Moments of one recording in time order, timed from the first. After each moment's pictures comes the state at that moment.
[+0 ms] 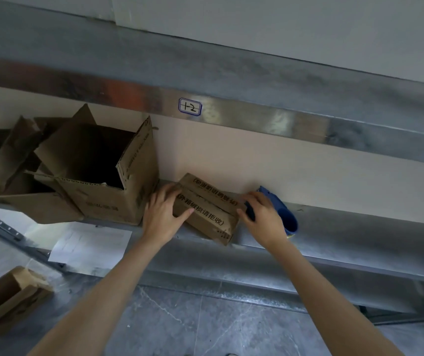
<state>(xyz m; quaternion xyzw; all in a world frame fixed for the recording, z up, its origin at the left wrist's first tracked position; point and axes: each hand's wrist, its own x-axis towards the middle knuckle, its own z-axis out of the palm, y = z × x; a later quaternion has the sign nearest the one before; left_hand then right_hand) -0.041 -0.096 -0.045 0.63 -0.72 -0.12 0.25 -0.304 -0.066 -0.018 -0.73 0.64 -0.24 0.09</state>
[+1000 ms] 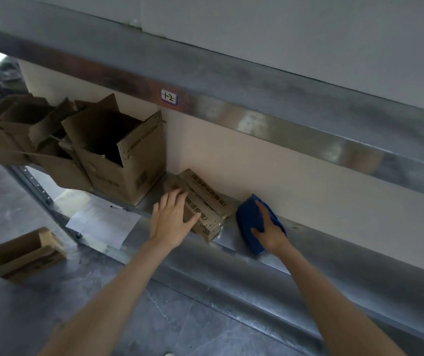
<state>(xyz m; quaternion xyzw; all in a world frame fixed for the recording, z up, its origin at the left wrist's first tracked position) -0.116 -0.044 -0.030 0.72 -0.67 -0.05 0.14 -0.387 -0.080 -0.028 -0.68 0.65 -0.06 0.33</state>
